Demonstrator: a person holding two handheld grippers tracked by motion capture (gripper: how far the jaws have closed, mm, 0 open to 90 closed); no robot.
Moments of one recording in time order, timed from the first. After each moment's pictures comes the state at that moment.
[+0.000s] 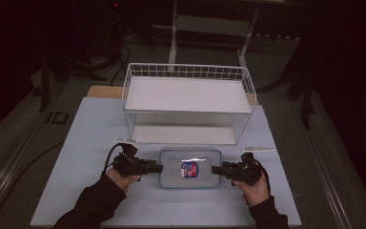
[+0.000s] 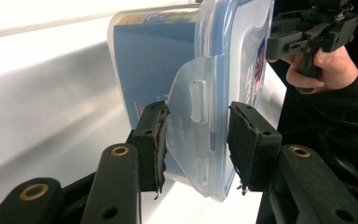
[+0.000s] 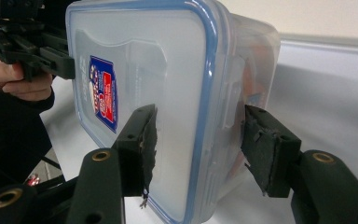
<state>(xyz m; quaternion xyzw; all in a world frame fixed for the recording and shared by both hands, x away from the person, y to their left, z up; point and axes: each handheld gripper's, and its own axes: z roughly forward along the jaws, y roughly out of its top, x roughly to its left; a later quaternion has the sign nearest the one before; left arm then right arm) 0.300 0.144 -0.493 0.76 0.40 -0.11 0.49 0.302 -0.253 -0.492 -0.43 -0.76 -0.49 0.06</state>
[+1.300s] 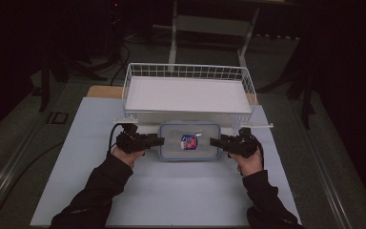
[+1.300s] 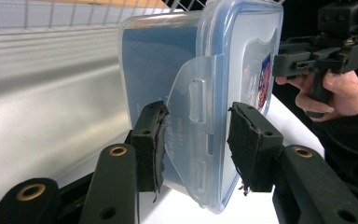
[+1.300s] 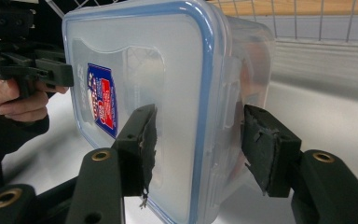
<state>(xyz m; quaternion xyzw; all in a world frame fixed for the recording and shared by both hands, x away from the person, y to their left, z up) 0.358 0.147 -0.482 0.73 0.40 -0.02 0.55 0.373 -0.244 -0.471 -0.41 -0.75 -0.52 -0.01</state>
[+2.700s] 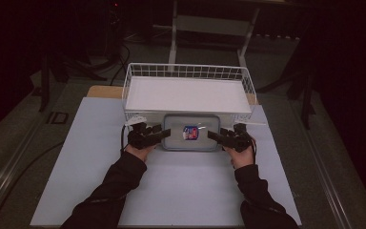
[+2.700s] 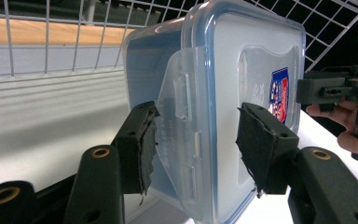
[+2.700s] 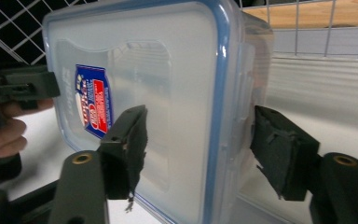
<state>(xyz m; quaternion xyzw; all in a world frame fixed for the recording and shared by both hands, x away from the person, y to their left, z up) 0.381 0.120 -0.510 0.69 0.44 0.07 0.58 0.399 -0.235 -0.492 -0.45 -0.73 -0.52 -0.07</state>
